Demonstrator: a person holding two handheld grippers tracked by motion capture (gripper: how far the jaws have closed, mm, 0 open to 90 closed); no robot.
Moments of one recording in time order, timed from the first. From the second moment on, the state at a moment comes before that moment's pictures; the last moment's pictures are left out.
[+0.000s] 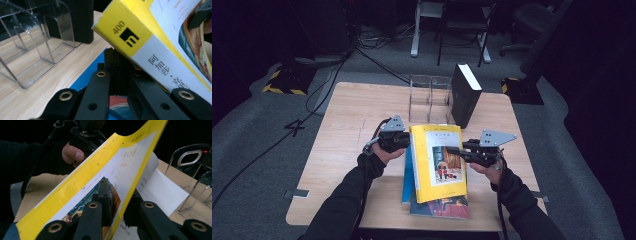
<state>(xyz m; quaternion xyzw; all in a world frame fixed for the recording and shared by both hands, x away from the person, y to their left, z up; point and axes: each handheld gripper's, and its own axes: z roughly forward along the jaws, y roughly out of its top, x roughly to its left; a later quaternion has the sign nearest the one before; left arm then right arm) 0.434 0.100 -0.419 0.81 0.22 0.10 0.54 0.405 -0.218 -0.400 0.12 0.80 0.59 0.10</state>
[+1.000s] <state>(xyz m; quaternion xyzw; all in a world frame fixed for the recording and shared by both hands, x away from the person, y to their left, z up) 0.415 0.098 -0.354 0.79 0.19 0.16 0.55 0.375 -0.211 -0.377 0.07 0.76 0.61 0.19</state>
